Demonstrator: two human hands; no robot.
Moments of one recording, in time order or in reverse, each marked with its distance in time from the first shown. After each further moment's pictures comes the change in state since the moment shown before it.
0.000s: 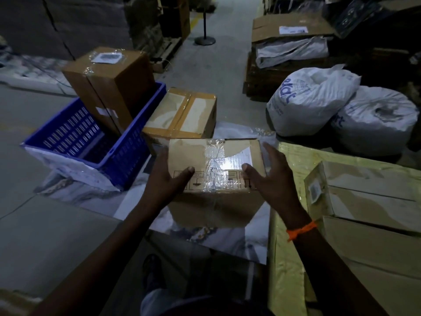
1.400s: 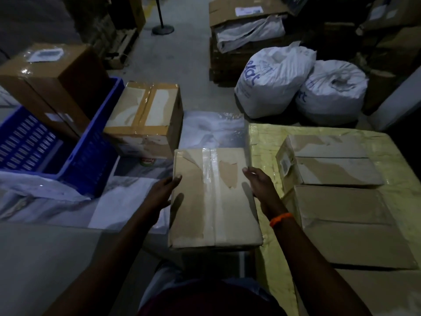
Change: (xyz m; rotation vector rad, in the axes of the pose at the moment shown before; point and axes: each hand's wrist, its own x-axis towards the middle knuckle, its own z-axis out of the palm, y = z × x) left_hand -0.003 -0.052 0.072 -0.381 -0.239 -0.589; right_hand -0.042 0.096 0.002 0.418 0.012 0.583
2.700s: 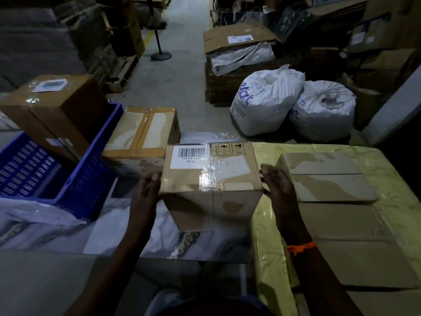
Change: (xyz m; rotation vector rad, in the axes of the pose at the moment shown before) left_hand -0.031 0.043 -0.003 -0.026 0.197 0.492; right_hand -0.036 -0.053 -0.035 0.215 0.131 -0.404
